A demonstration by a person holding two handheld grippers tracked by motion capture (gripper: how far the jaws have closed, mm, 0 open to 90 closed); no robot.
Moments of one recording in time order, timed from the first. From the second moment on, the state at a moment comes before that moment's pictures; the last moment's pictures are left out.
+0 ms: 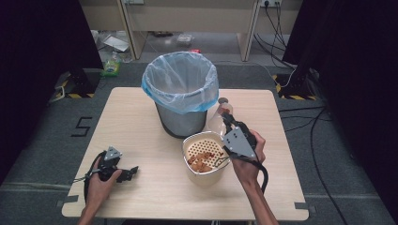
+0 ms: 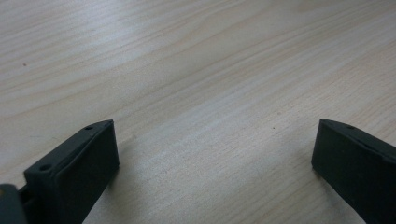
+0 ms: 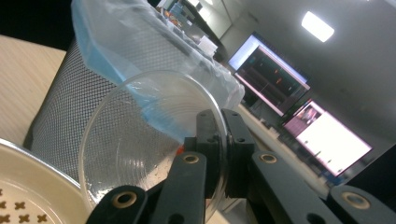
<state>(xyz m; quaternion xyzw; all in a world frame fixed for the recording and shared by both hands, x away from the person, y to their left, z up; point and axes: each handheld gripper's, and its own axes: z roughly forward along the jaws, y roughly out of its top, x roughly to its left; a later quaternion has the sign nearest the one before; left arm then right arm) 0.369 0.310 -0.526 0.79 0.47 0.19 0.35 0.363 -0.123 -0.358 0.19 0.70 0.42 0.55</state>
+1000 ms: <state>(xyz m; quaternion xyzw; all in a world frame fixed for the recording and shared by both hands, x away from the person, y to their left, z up) 0.369 0.310 -0.526 0.79 0.47 0.19 0.35 0.424 -0.145 -0.288 0.28 0.68 0.47 0.49</state>
